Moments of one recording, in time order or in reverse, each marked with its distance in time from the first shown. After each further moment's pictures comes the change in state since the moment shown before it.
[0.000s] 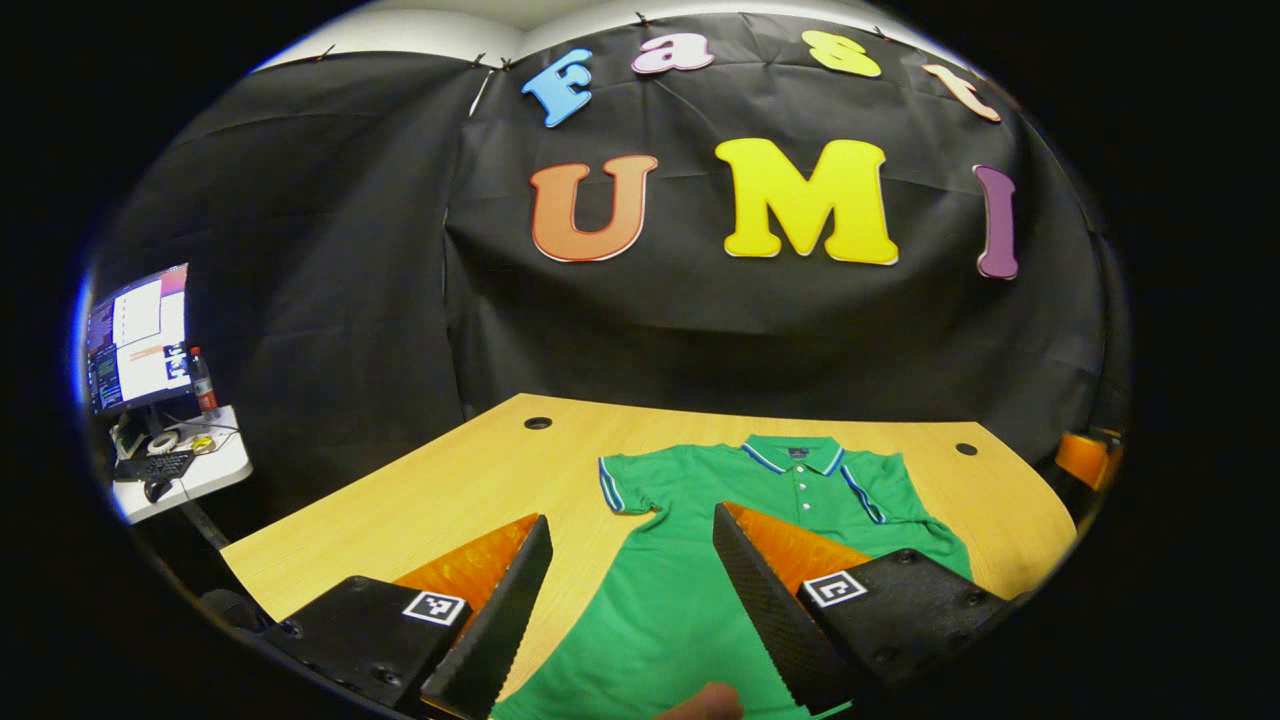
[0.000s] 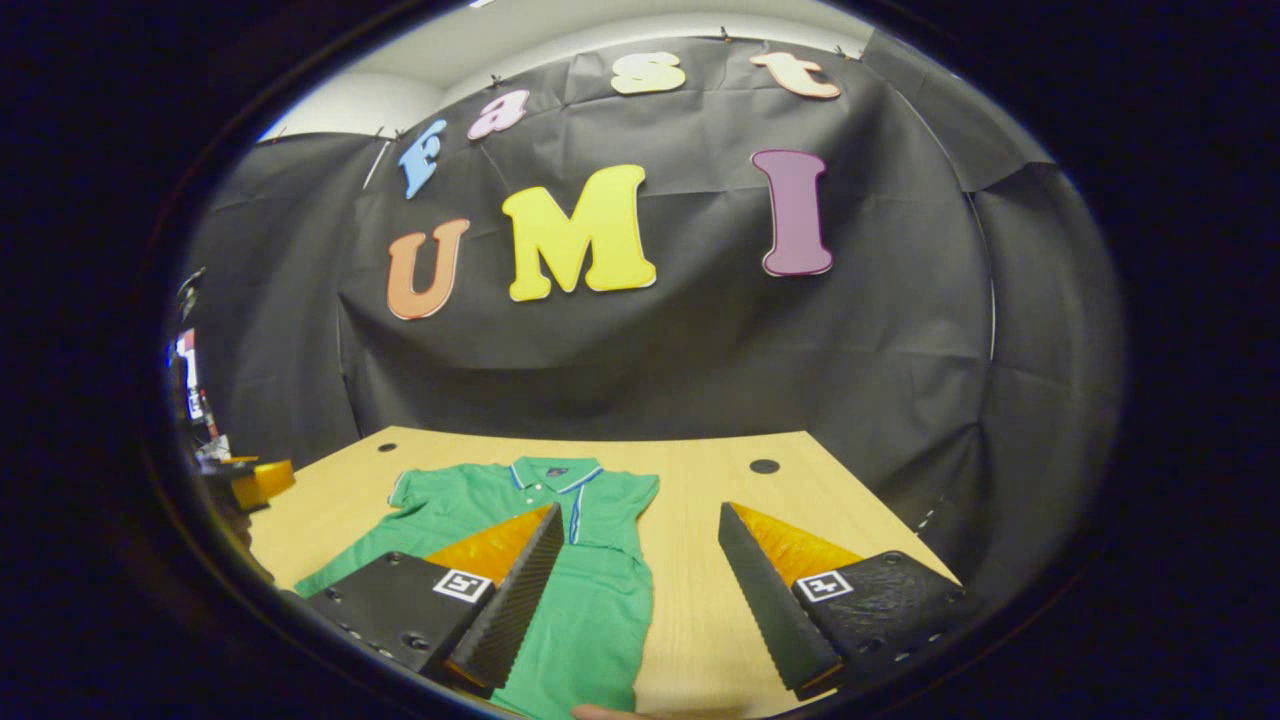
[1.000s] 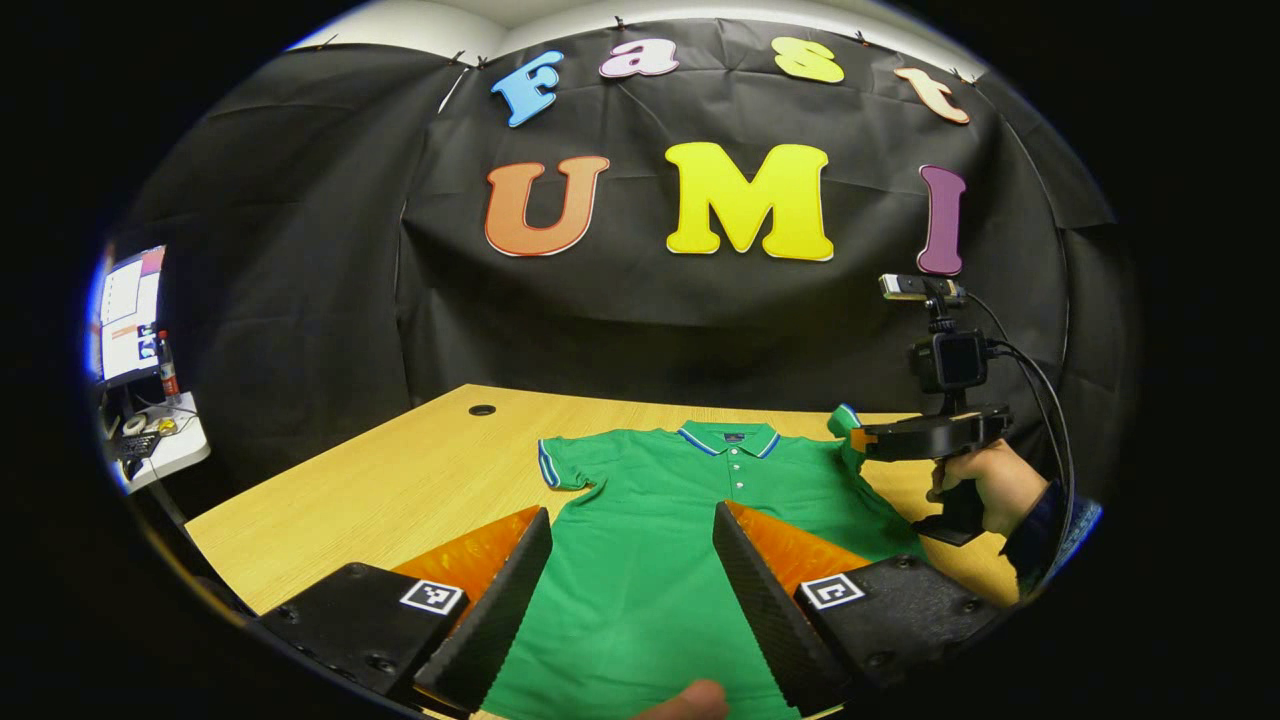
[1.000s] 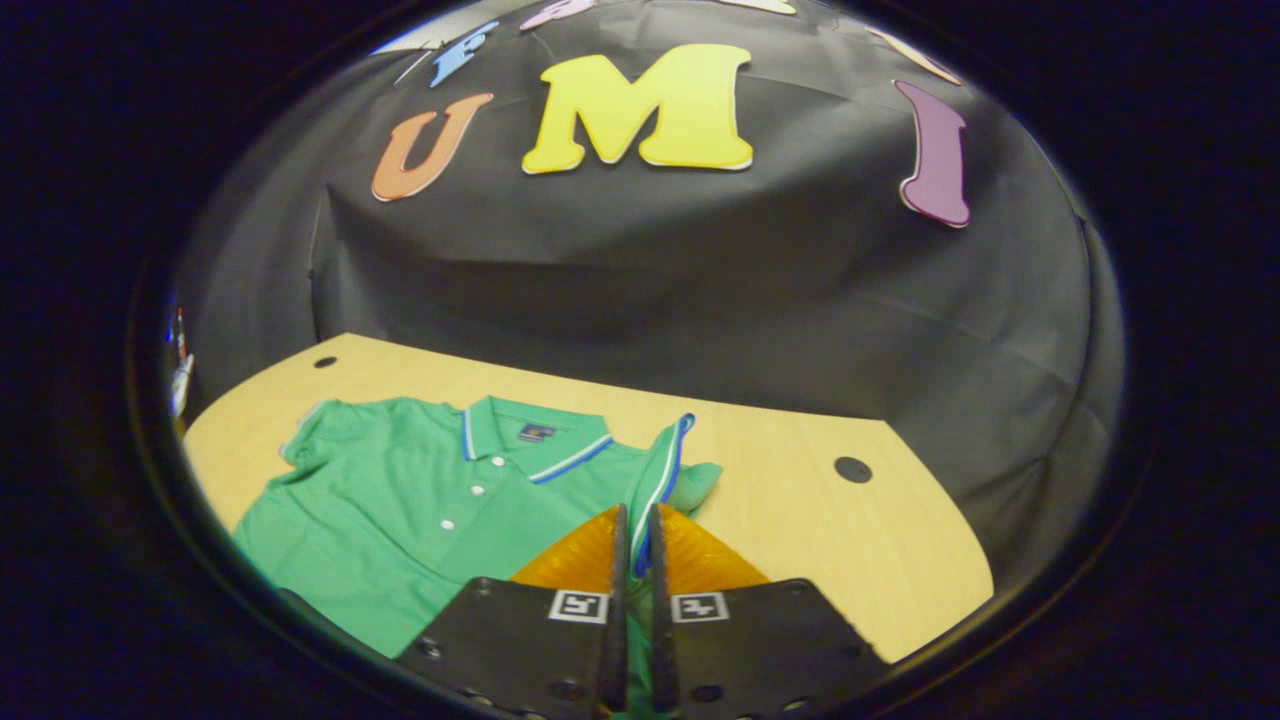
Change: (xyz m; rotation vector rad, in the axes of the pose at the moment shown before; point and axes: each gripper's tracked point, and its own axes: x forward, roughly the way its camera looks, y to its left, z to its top) left arm -0.041 -0.048 -0.043 0.018 -0.019 -0.188; right arm 0.238 0.082 -0.049 -0.150 0.217 0.054
